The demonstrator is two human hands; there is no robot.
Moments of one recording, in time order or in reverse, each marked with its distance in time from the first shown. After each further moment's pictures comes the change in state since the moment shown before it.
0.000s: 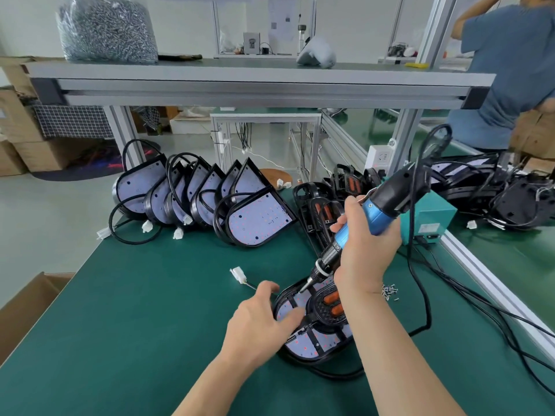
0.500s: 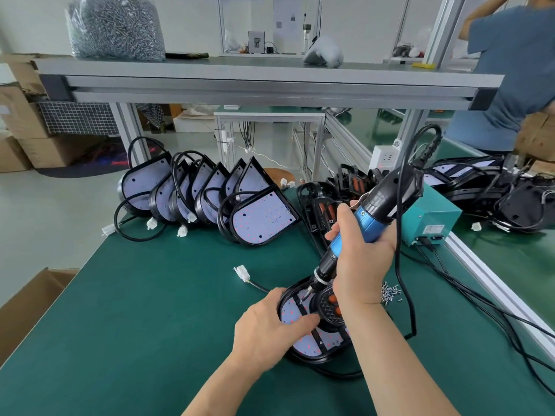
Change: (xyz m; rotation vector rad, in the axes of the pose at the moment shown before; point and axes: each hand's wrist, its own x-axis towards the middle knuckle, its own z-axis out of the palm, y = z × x) left_hand -0.007 0.002 0.007 -0.088 -0.019 0.001; right_hand -0.019 0.001 0.000 -0.048 -0.060 0.029
